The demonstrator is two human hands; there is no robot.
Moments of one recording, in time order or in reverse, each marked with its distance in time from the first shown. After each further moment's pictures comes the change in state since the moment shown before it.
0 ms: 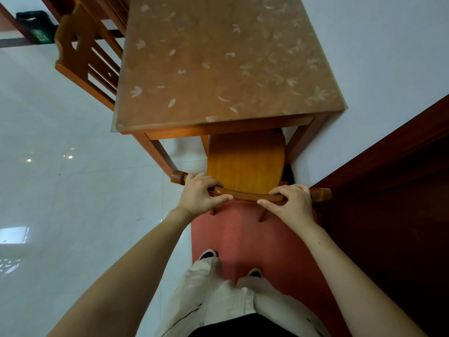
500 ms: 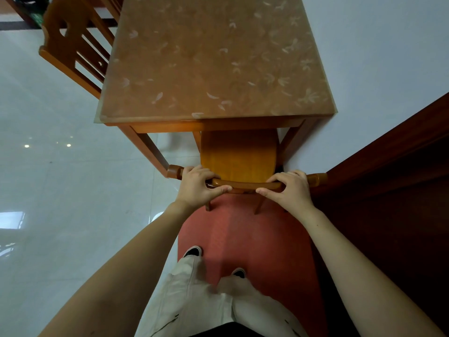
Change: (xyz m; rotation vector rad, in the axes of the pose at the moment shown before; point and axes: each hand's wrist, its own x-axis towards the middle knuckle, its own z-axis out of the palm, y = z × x) left_hand 0.031 0.049 0.036 0.007 0.065 -0.080; right_hand 0.046 0.057 -0.041 0.052 -0.084 -0.075
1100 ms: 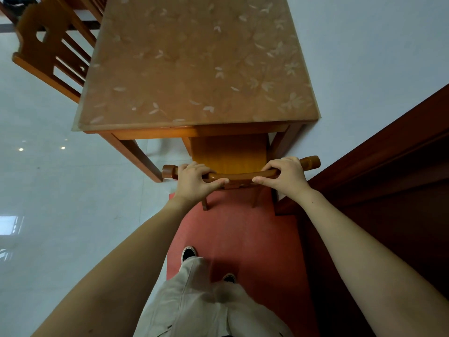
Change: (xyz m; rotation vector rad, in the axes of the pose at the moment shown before) left_hand 0.053 0.037 0.032 0.006 0.025 -0.104; right_hand 0.065 0.058 -0.036 0.009 -0.120 0.005
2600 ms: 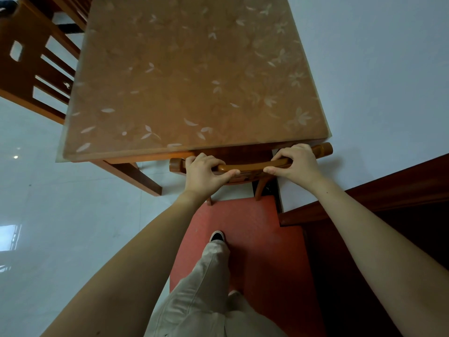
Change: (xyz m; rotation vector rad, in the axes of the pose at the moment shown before) left_hand 0.124 -0.001 0.012 -0.011 0.077 0.014; right_hand 0.124 0.028 -0.024 -0.032 0.028 -0.049
